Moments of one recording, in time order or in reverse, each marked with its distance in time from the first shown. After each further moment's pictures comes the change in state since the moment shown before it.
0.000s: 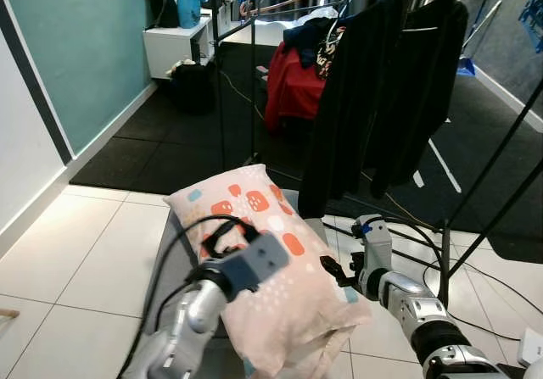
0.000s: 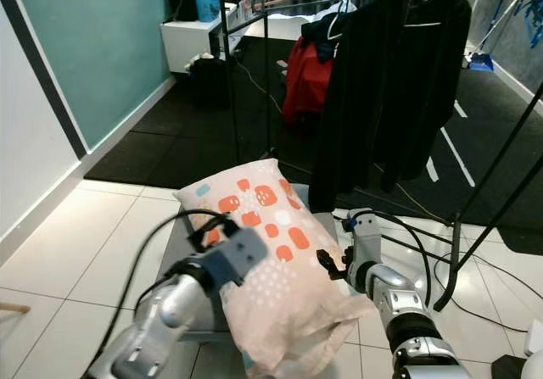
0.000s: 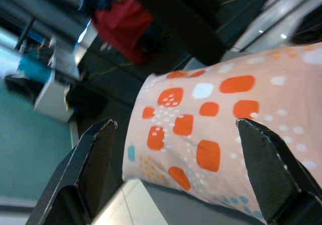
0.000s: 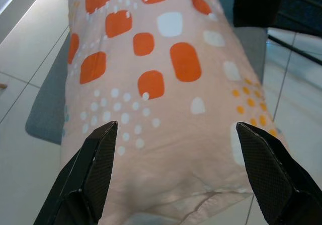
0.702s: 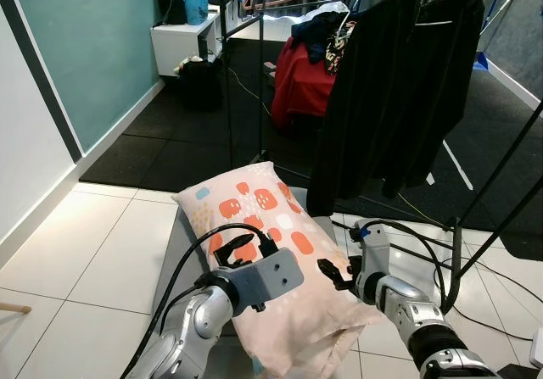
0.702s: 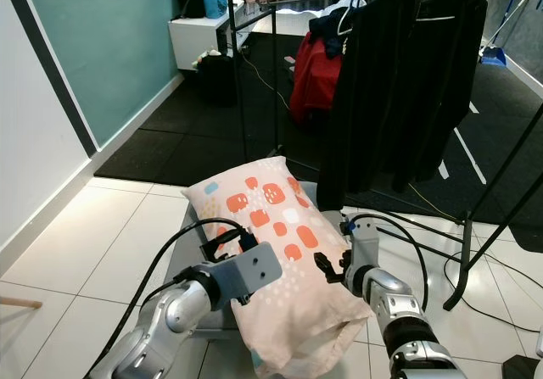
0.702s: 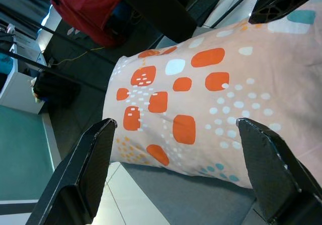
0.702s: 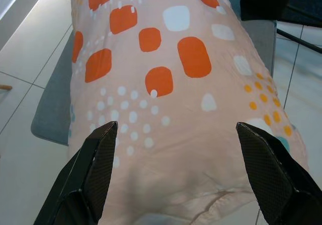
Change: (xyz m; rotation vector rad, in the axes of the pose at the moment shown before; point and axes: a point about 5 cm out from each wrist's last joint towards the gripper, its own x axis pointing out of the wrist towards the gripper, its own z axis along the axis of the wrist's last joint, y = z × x) left arm -0.004 -0.004 -0.002 -0.042 0.057 -0.118; right arm -0.002 -0.004 -0.004 0.019 -0.002 -0.019
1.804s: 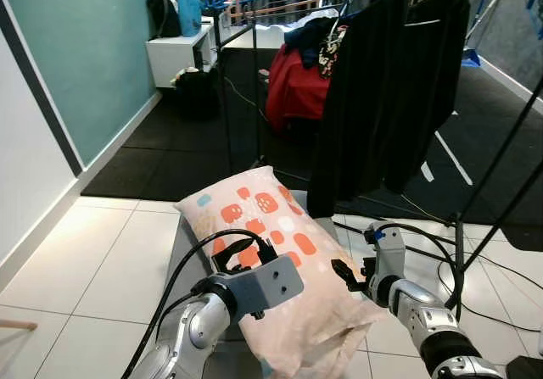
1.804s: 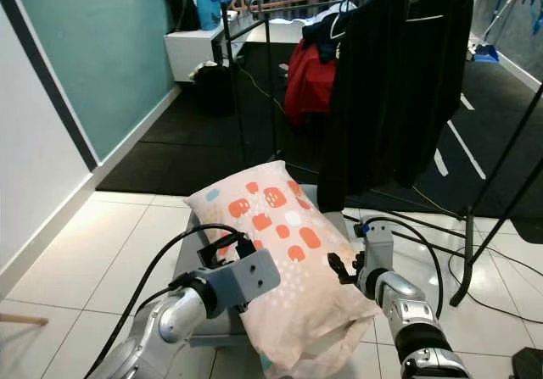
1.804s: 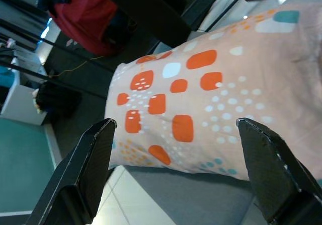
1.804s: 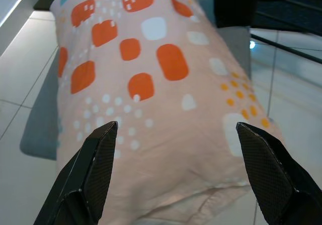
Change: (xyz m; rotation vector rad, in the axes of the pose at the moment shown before) left arm -0.015 -0.004 0.002 -0.007 -0.007 -0.013; right arm -0.013 -0.021 0.001 0.006 -0.039 -0.068
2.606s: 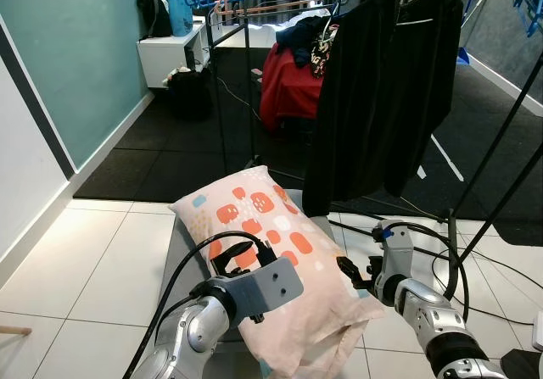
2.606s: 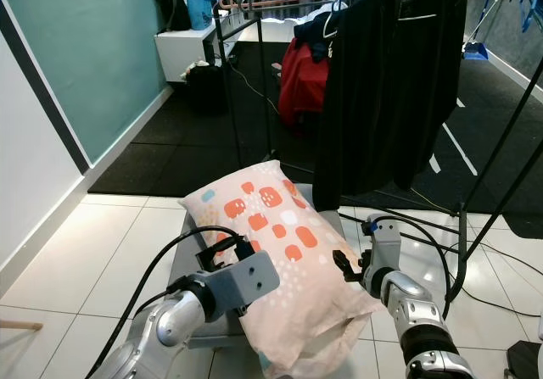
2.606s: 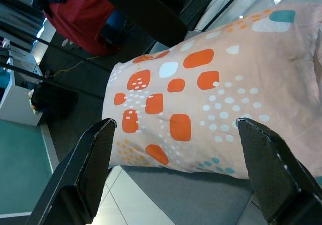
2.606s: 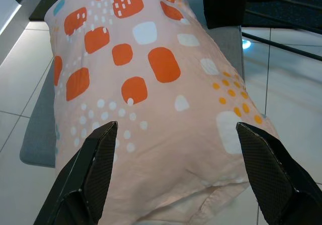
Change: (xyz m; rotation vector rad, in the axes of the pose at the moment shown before) left arm 0.000 0.001 0.000 -0.003 0.010 -0.002; right arm -0.001 -0.001 0.000 0.035 -0.009 -0.006
